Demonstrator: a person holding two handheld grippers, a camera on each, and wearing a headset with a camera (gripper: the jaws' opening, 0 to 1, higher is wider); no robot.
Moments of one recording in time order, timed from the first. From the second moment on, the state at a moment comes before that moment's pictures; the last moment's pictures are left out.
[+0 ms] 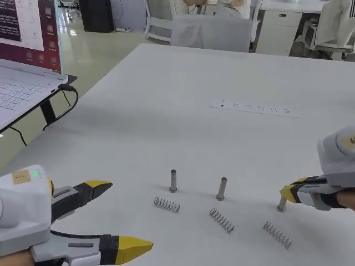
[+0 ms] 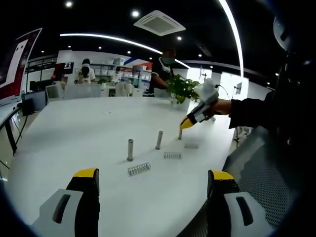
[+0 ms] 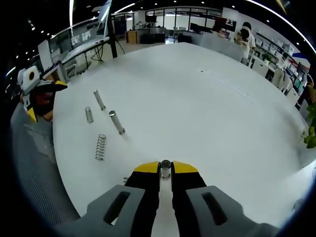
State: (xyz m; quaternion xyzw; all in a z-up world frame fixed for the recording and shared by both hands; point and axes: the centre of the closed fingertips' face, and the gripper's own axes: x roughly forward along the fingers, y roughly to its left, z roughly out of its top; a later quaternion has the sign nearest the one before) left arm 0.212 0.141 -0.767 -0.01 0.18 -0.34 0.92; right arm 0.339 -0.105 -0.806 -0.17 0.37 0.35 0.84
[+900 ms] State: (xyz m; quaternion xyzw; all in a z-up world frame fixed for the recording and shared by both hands) left arm 0.212 0.141 -0.767 -0.01 0.18 -0.34 0.92; right arm 0.329 -0.114 -0.804 -0.18 0.37 0.34 0.85
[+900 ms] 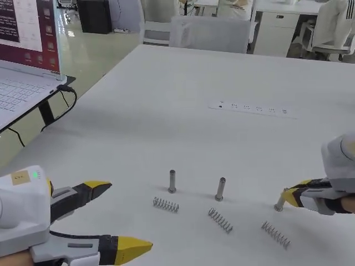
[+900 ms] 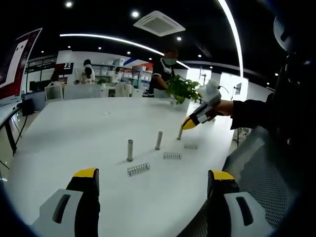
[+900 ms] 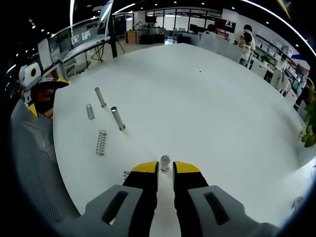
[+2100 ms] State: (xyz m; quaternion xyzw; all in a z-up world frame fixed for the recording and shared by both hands) left arm 0.212 0.142 -0.766 -0.02 0.18 -0.34 0.92; right arm 0.284 -0.082 -0.843 -0.23 0.42 0.41 0.77
